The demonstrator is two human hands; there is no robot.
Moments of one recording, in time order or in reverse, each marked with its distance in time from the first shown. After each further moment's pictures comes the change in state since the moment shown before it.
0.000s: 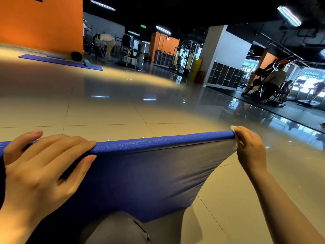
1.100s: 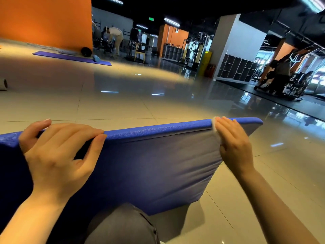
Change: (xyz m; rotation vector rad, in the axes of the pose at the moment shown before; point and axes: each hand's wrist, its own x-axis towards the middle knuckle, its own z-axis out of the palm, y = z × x) left_hand 0.014 0.017 0.018 0.024 0.250 -0.048; right_hand -0.011 -0.069 0.016 0.099 0.033 -0.343
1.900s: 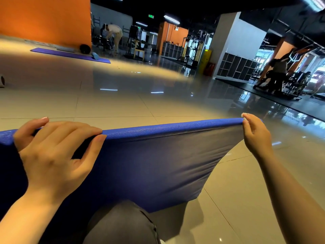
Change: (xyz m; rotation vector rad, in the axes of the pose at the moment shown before) left_hand -0.001 -0.004 0.002 0.022 -0.069 -0.001; right_hand 0.004 0.088 -0.001 0.132 -0.191 0.680
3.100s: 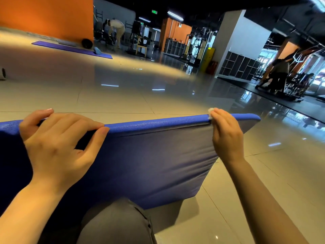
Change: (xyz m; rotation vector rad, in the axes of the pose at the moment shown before) left_hand 0.006 0.007 0.000 0.000 0.055 -0.029; right_hand -0.044 -0.082 0.037 -0.054 0.188 -0.539
